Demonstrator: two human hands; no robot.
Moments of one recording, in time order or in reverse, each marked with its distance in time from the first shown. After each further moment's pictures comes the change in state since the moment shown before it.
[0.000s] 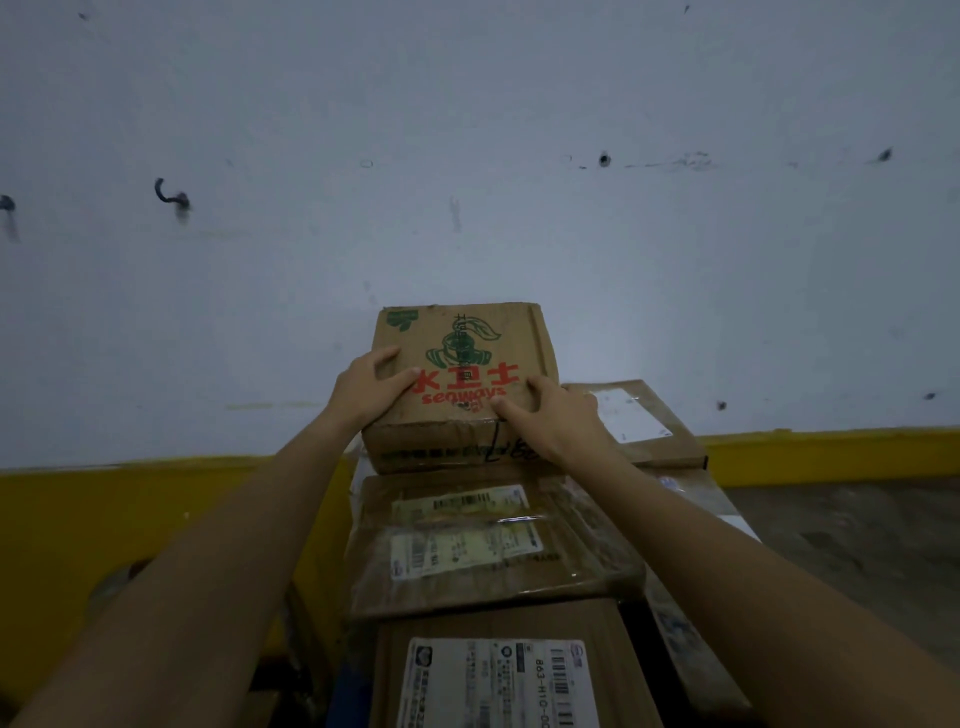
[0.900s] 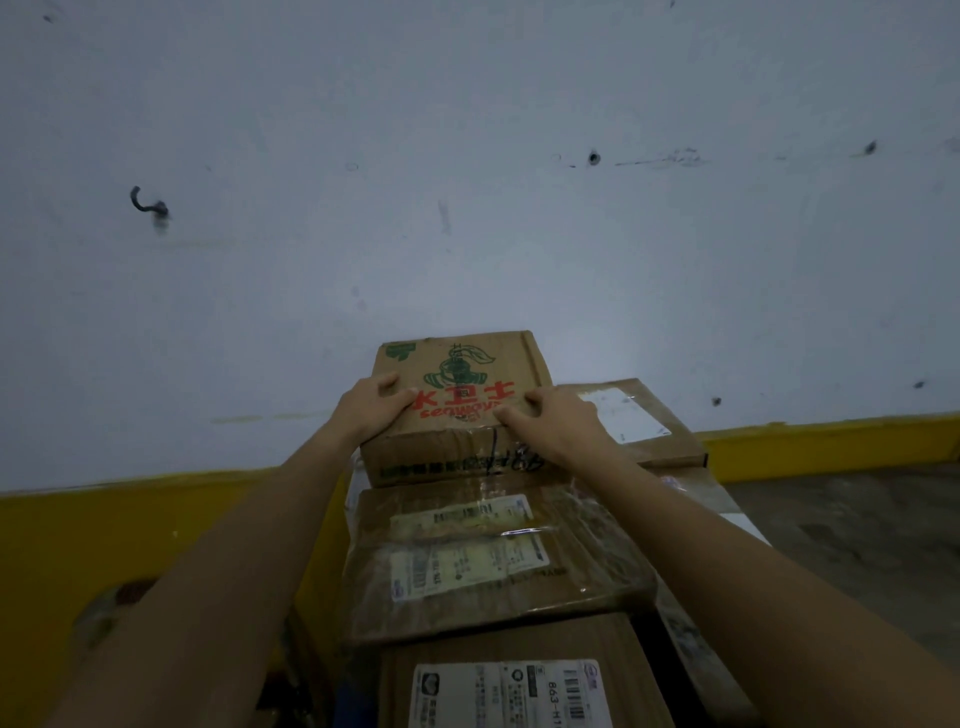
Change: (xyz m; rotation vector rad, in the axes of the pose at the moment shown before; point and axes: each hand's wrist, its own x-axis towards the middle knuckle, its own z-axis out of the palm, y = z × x) left_hand 0.011 -0.007 0.011 0.134 -0.151 -0.082; right_hand 0.014 0.009 0.004 -0.051 -0.031 -0.004
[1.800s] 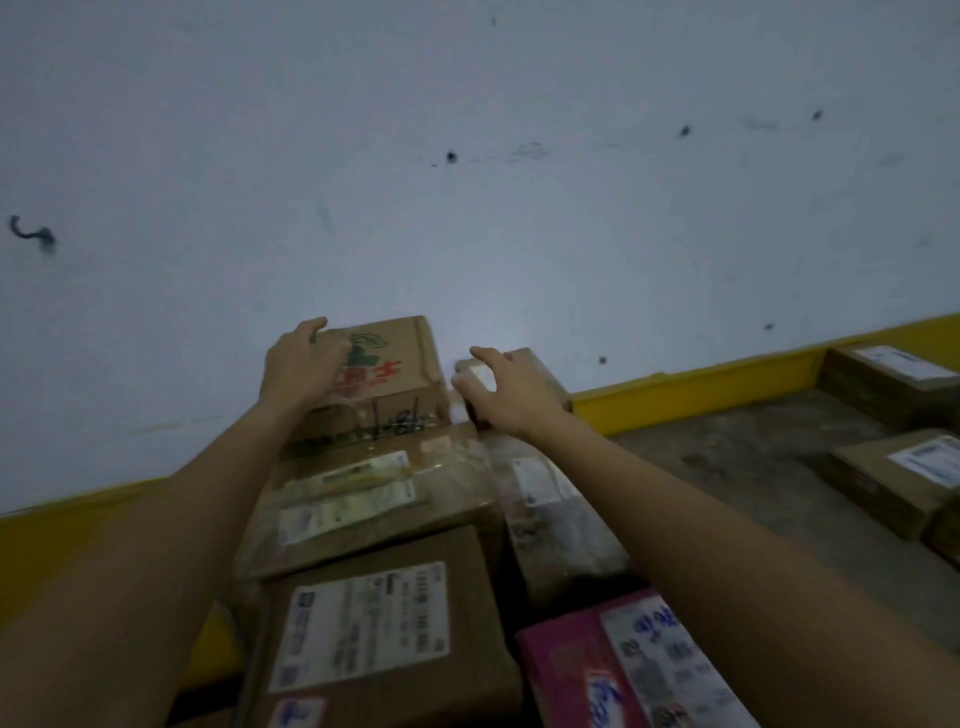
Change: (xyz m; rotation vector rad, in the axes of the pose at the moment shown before) left_hand -0.086 0.088 0.013 0.053 0.264 0.192; right_hand -0.072 0.068 -0.062 0.141 0.088 -0.122
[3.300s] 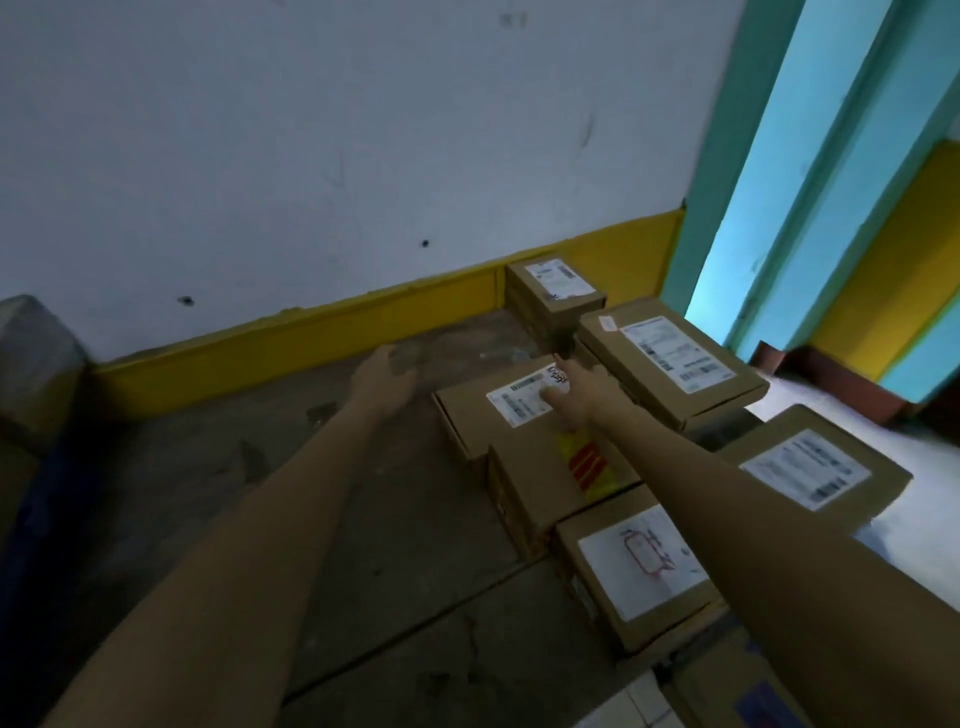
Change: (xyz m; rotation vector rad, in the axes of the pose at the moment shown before) left_hand -0.153 0.406 0.501 -0.087 -0.581 -0.019; right_hand -0.122 0.547 -0.337 -0.265 -0.119 0.659
